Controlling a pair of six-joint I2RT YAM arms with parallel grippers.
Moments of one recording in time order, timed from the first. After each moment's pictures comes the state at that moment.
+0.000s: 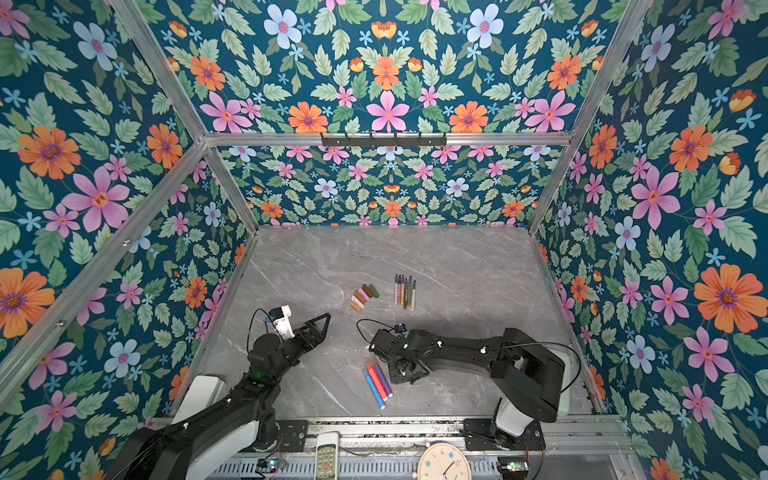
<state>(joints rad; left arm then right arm) -0.33 0.93 0.01 0.70 0.19 -0.88 1.09 1.59 0.92 -0.72 0.10 0.87</state>
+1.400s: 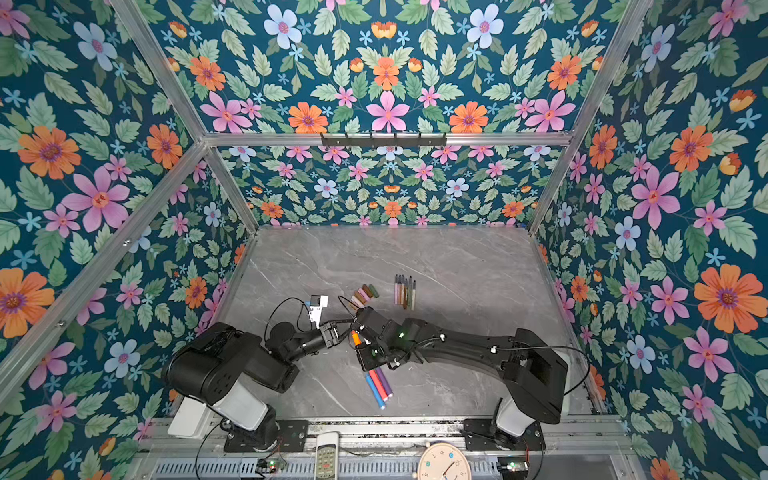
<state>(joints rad) -0.41 1.64 0.14 1.50 0.72 -1.02 1.09 1.59 1.11 -0.52 -0.11 0.65</state>
